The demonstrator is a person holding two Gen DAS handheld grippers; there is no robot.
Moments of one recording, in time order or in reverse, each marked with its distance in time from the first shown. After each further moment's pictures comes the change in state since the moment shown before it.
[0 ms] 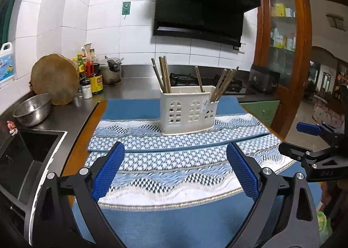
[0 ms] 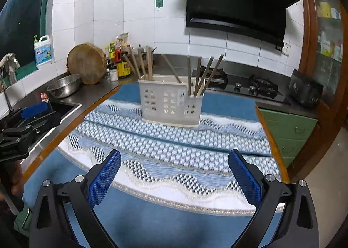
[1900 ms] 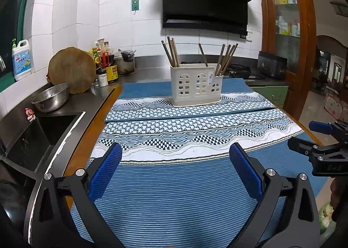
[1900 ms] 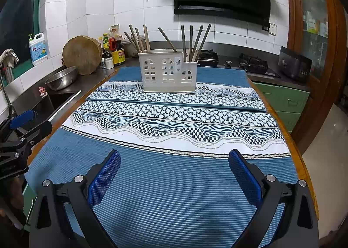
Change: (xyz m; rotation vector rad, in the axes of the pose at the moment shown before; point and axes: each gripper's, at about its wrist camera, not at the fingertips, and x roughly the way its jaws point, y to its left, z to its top) left arm -0.051 -0.009 -0.065 0.034 0.036 0.096; right arm -0.030 0.017 -0.073 0.084 0.045 -0.042
